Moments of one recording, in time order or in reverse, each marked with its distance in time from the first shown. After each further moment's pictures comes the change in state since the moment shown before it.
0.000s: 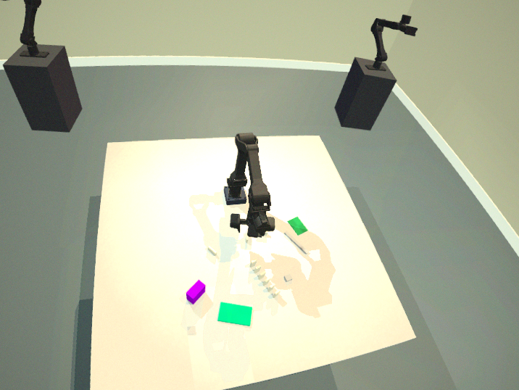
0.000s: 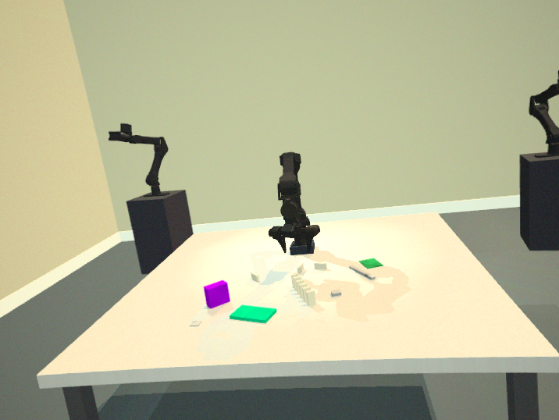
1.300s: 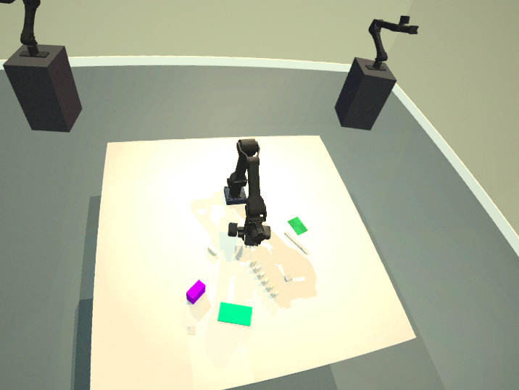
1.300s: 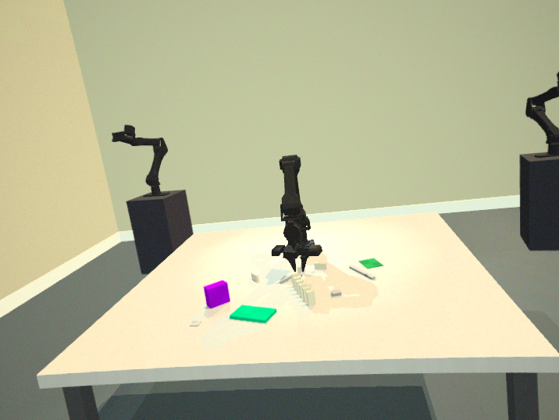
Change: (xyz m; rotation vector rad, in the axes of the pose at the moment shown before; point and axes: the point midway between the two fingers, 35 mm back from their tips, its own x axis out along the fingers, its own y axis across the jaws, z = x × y) arm 0.079 -0.003 -0.008 -0.003 0.017 -0.006
